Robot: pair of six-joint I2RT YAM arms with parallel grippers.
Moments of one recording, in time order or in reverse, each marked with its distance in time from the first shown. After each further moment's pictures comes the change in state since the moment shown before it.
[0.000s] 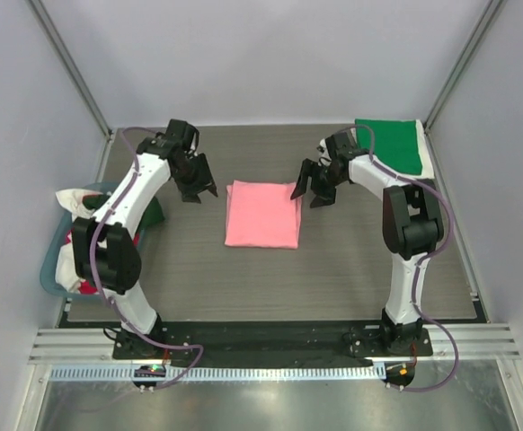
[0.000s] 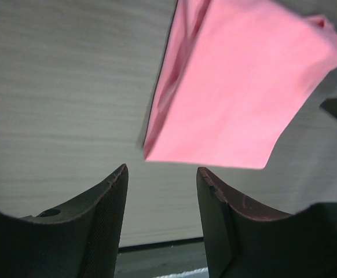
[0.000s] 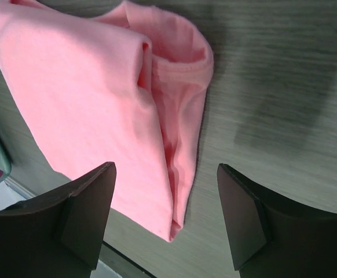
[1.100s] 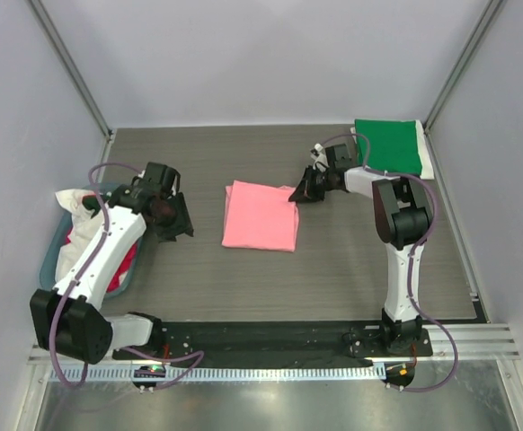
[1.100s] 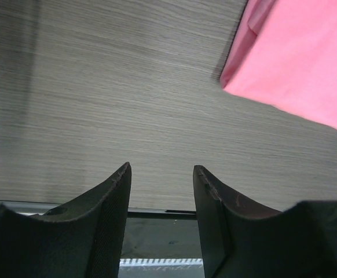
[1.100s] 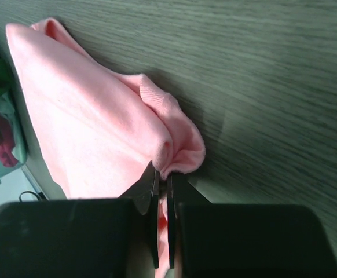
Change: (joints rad) left arm -0.012 -0.504 -0.501 -0.024 -0.136 0.035; right arm -0.018 0.149 -0.087 0.433 -0.224 -0.006
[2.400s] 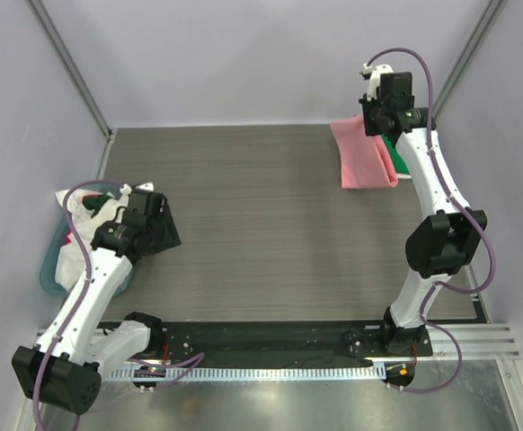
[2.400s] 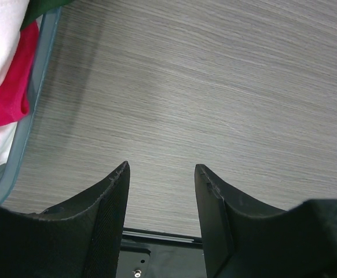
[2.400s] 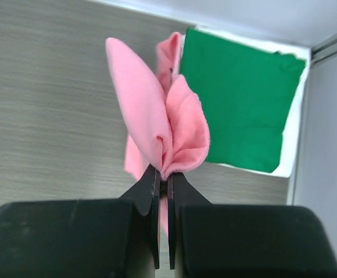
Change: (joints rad) left arm 0.000 -0.316 -0.217 0.100 -0.167 0.042; right arm -0.123 -0.363 0.442 -0.493 0.732 -0.626
